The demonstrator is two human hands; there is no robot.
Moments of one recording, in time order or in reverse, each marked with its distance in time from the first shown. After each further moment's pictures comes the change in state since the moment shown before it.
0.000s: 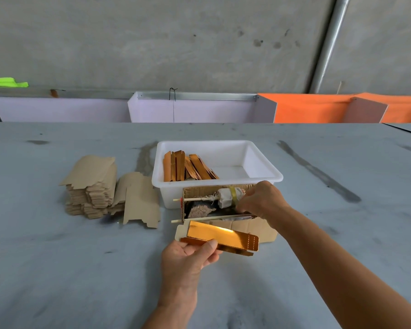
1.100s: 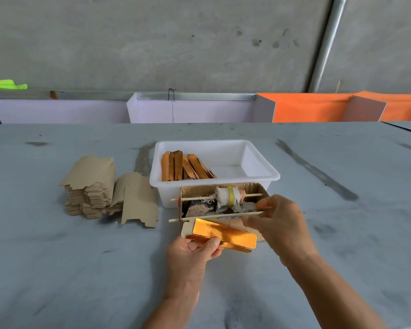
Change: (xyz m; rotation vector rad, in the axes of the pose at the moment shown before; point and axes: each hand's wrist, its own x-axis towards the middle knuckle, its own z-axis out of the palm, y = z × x) left_hand 0.001 -0.004 0.011 0.068 0.014 0.056; right_hand -0.066 0.026 -0.004 0.400 0.175 -0.037
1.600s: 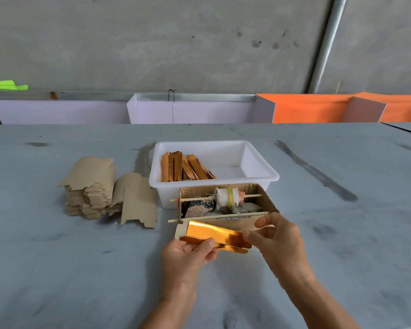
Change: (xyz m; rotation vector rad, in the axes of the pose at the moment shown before) left_hand -0.003 0.004 -0.004 -0.056 0.043 -0.034; right_hand -0.015 0.029 0.010 0.060 0.022 -0.021
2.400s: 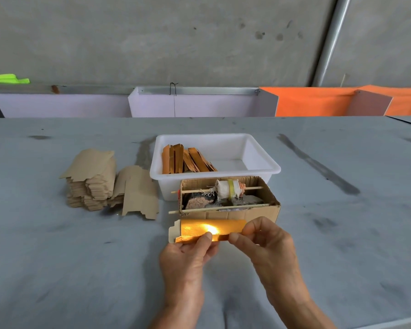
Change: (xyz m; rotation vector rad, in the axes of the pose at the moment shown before) left_hand -0.019 0.005 0.011 -0.162 0.134 0.004; right_hand -0.030 0.001 0.013 0.443 -0.109 -0.097
